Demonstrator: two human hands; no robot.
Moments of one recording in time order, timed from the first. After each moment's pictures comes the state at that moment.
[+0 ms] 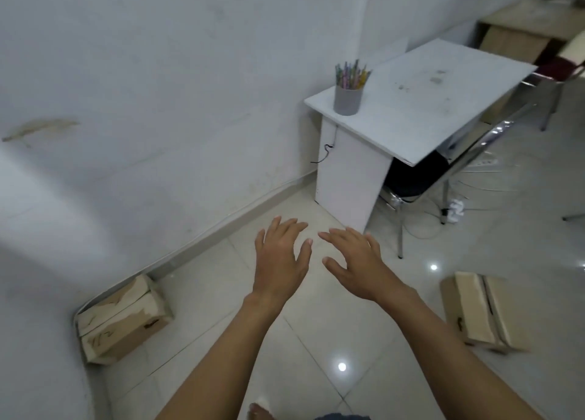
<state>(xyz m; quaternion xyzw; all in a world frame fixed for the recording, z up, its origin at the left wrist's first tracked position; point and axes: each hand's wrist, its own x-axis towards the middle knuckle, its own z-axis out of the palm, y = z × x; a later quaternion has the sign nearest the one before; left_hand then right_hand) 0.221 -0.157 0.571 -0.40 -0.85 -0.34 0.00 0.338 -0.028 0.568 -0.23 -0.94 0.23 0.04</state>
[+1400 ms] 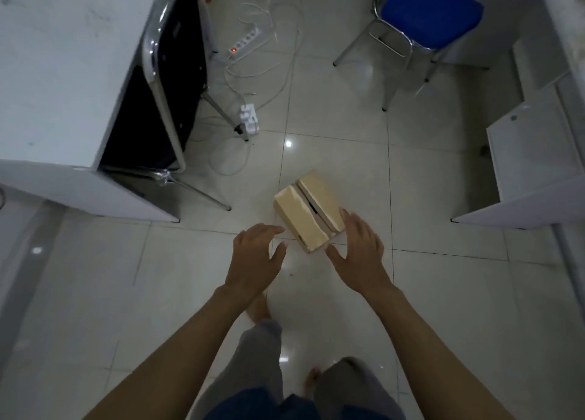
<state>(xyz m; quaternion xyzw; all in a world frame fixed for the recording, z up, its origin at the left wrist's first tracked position) 0.501 0.307 0.425 -0.68 -0.65 -0.17 -0.28 0.711 0.309 0.426 -0.70 -0.65 0.28 0.08</state>
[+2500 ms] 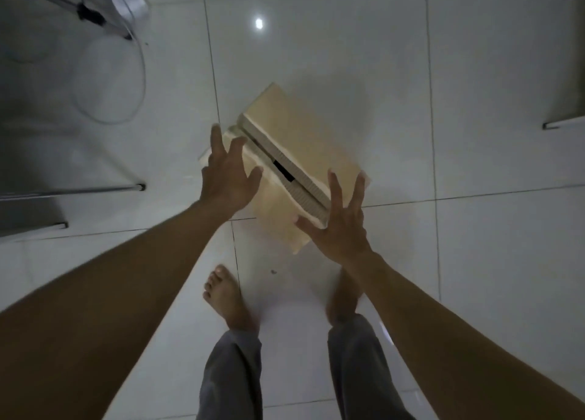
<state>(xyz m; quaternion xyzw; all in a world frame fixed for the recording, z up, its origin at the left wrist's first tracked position) 0.614 0.601 -0.014 -0.64 -0.68 0.05 -0.34 0.794 0.479 -0.036 -0.78 -0.47 0.42 0.06</state>
